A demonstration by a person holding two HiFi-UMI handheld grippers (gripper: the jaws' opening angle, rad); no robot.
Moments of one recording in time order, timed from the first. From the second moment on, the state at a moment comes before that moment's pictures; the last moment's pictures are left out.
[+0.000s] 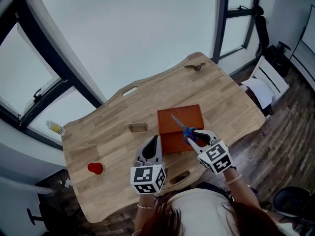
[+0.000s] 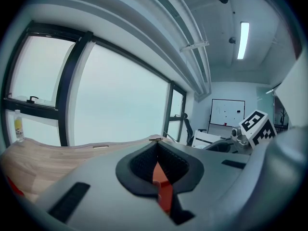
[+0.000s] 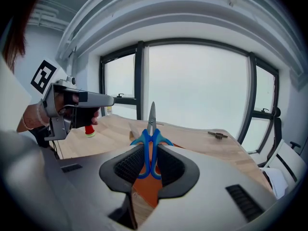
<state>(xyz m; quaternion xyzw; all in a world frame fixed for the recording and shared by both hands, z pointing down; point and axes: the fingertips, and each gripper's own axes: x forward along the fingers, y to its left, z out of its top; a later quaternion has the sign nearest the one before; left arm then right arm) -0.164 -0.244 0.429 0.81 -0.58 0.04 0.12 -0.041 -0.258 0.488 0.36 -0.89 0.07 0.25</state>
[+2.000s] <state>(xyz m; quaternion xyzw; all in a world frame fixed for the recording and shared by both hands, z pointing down) -0.071 -0.139 0.378 0.79 -0.61 0.03 0.07 0.069 -0.150 0.410 0.37 -0.92 0.04 0.12</state>
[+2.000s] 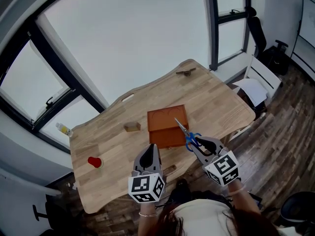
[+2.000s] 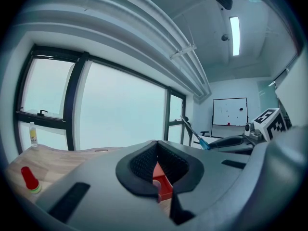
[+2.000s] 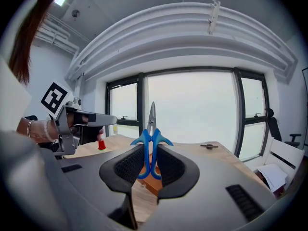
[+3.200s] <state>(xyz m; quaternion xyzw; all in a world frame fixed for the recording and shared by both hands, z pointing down) -0.041 -0.095 0.379 0.78 -0.63 0.04 0.06 0.099 -0.108 0.400 0.35 -0.93 0.03 0.08</state>
